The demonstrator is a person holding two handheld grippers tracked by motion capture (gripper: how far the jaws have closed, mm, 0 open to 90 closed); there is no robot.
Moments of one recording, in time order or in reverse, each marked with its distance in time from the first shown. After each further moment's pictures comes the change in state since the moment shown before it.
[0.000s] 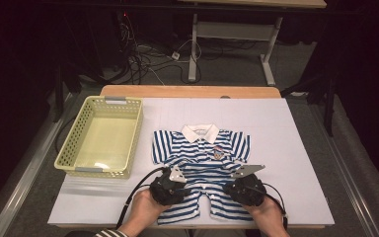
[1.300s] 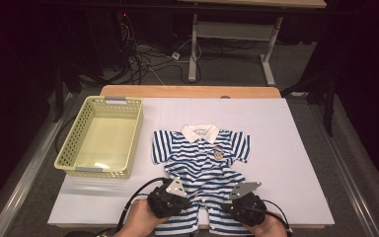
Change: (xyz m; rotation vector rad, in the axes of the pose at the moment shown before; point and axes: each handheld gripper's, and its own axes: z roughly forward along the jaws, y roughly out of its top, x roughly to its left) left arm -0.022 -0.012 -0.022 -0.003 -0.134 0.070; right arm 0.037 -0.020 -0.018 0.054 0.089 -0.122
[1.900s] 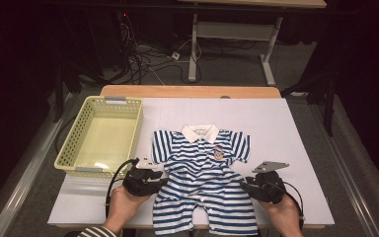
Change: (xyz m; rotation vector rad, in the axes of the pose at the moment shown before) left arm 0.062 -0.025 -0.031 -0.101 0.203 -0.284; right arm -0.071 -0.011 -0.015 -0.089 -0.184 0.252
